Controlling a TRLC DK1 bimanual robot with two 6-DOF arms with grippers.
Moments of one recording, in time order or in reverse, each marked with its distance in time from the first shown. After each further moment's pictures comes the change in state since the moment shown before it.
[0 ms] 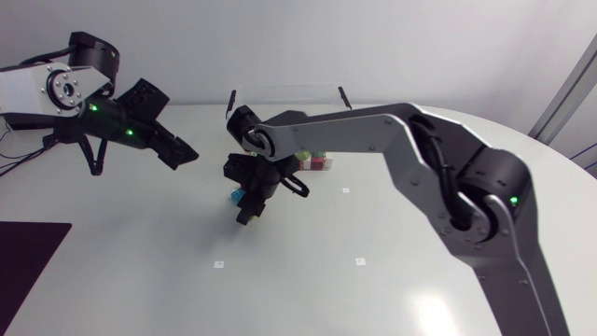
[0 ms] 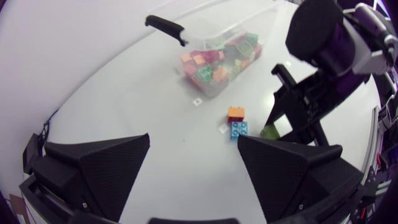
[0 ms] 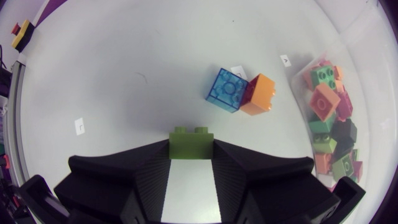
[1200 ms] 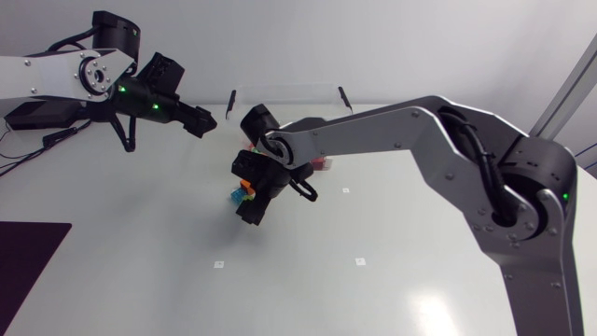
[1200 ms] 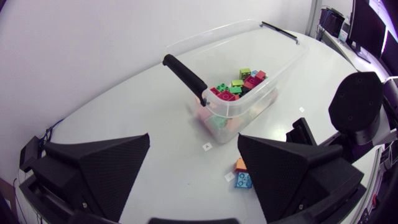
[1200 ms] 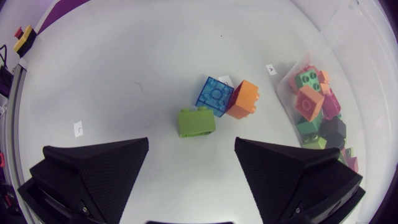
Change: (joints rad) left arm -0.054 0.113 0.145 0.157 -0.038 -0.202; right arm -0.023 -0.083 -0.181 0.221 -0.031 -0.003
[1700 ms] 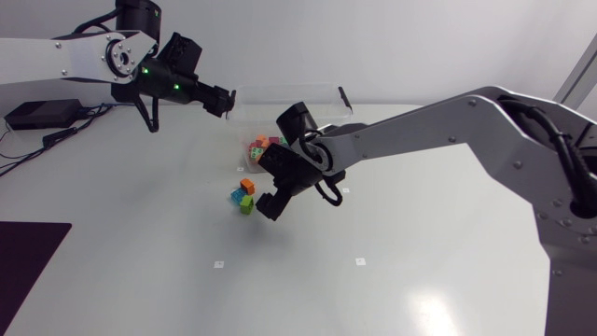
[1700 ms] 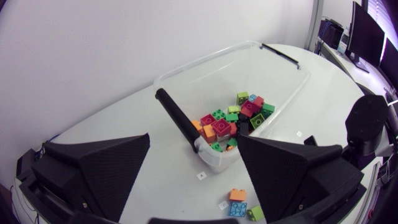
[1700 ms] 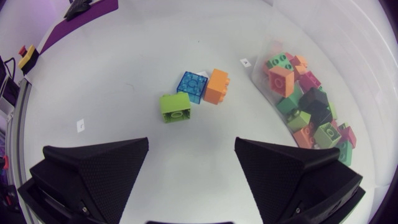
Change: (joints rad) left arm -0.059 0.105 0.167 0.012 -0.008 -0.066; right arm -0.085 -0.146 -0.265 0.237 -0.097 0.053
